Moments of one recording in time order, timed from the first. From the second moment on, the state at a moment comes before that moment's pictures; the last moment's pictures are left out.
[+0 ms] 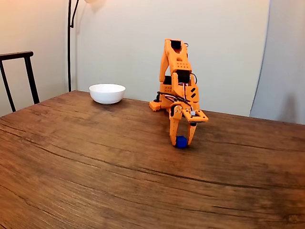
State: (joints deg) arm -20.0 93.7 134.1 15.8 92.4
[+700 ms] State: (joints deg) arm -19.3 93.6 133.9 15.8 91.8
